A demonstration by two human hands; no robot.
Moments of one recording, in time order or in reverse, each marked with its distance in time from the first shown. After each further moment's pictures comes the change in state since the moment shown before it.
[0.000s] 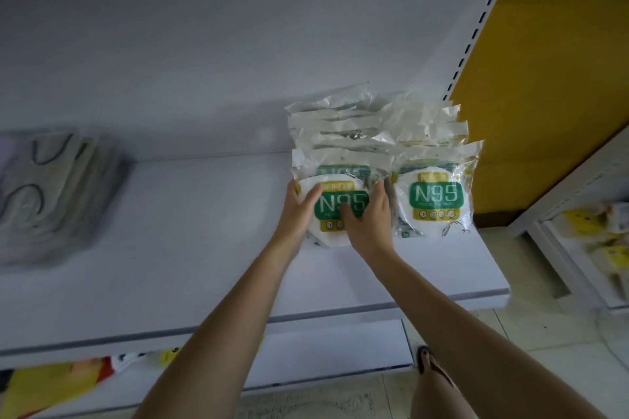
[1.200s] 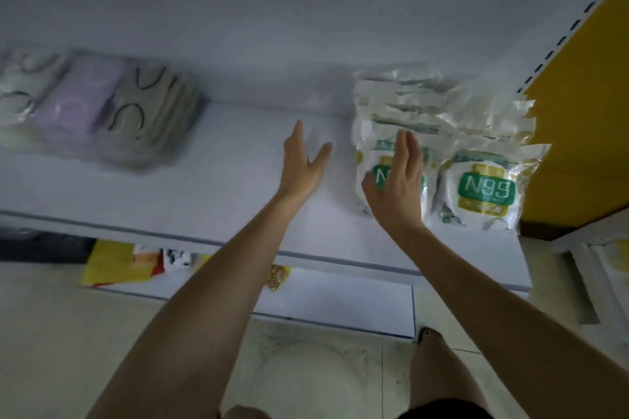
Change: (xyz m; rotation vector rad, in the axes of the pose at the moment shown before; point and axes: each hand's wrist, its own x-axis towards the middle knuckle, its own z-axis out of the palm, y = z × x) left_hand -0.043 0.041 -0.050 0.413 0.287 0.179; right_hand -0.027 -0.031 -0.001 -0.170 0.104 -0.509
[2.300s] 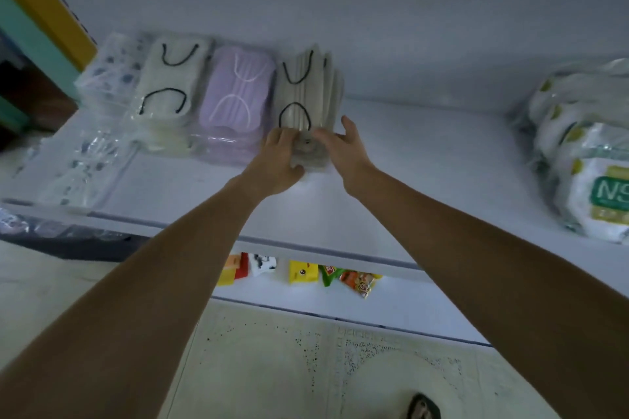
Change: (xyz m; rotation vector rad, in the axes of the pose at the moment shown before) left_hand 0.081 -0.117 -0.339 0.734 -0.275 0.171; right_hand 0.027 -0.279 0.262 0.690 -0.498 0.615
